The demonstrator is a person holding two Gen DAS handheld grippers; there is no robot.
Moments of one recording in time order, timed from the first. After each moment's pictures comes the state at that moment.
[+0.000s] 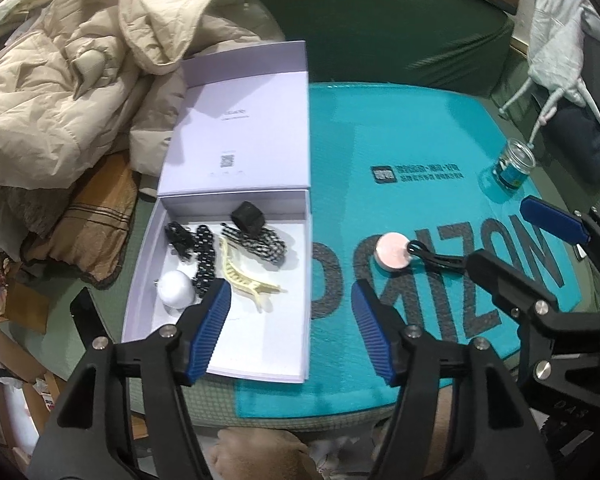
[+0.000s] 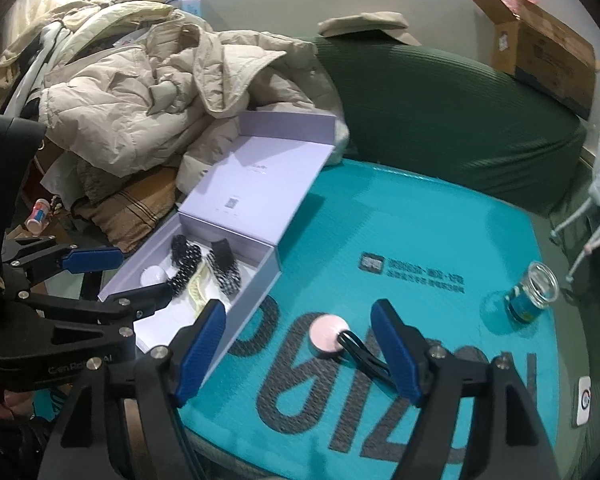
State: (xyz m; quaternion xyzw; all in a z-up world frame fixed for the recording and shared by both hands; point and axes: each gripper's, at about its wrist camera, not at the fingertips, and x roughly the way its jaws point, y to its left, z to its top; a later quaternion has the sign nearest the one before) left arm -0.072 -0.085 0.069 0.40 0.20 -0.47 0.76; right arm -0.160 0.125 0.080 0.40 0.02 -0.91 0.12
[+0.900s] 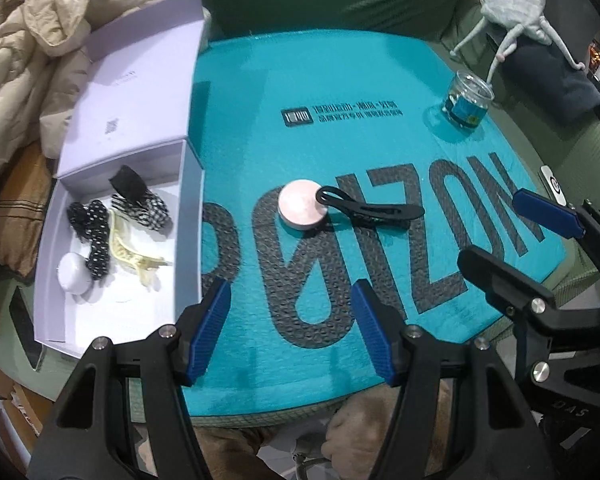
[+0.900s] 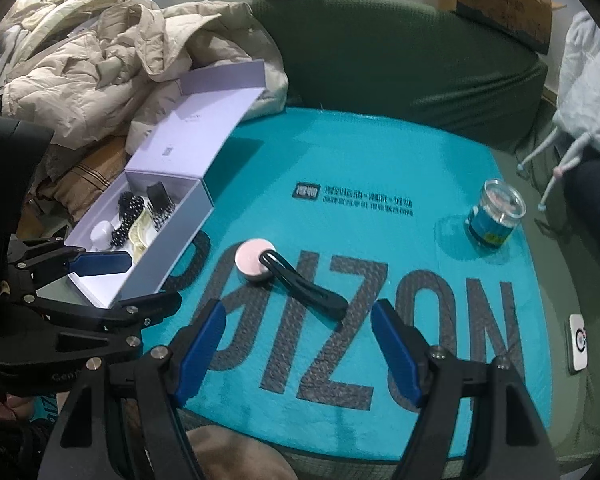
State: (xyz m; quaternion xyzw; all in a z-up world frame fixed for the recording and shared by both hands) left arm -0.116 -0.122 -0.022 0.43 0.26 -0.50 0.71; right arm -0.133 0.204 0.021 0.45 0.01 -0.89 0.07
